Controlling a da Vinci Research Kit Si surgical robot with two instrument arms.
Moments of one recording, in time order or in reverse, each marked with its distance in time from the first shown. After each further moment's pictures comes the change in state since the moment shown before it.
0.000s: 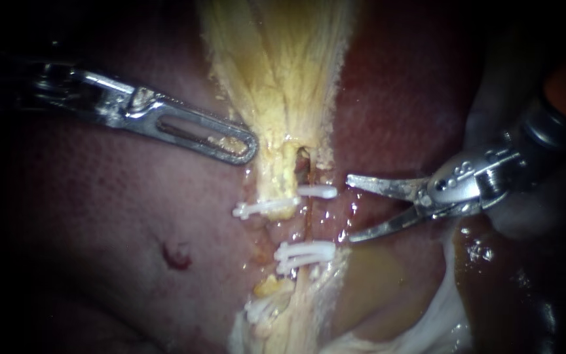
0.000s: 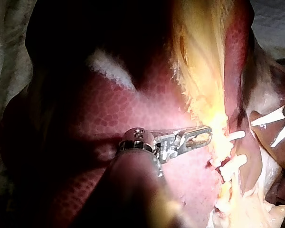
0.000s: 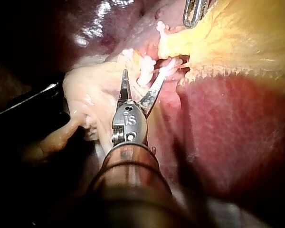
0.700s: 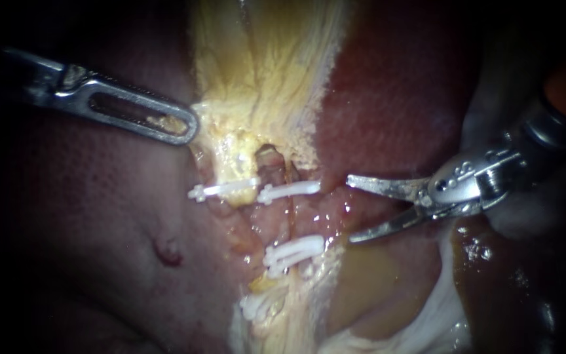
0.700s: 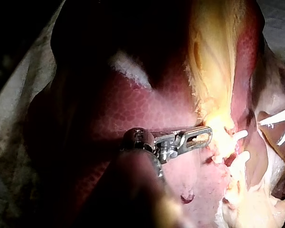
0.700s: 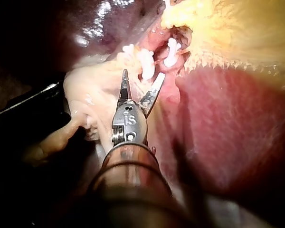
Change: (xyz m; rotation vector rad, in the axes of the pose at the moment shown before) right arm 0.000 0.000 0.001 0.053 0.012 -0.006; left arm -0.001 -0.001 -0.009 -0.023 -0.020 -0.012
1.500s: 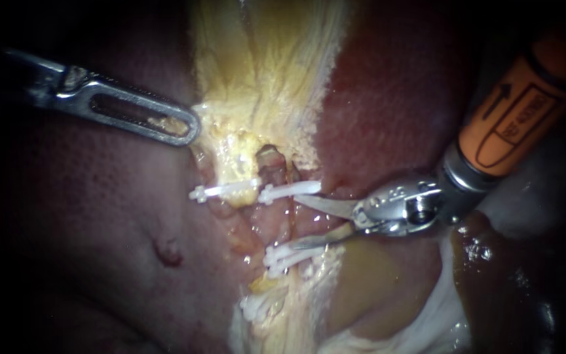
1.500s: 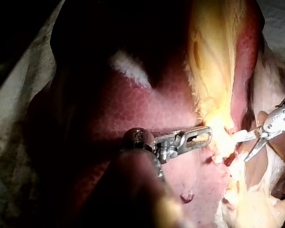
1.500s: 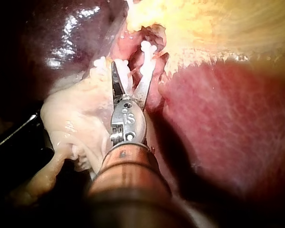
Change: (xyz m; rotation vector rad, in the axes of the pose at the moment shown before) right arm -0.005 0.001 0.011 0.175 -0.032 0.185; left arm 0.000 0.000 0.000 -0.002 -0.001 -0.001
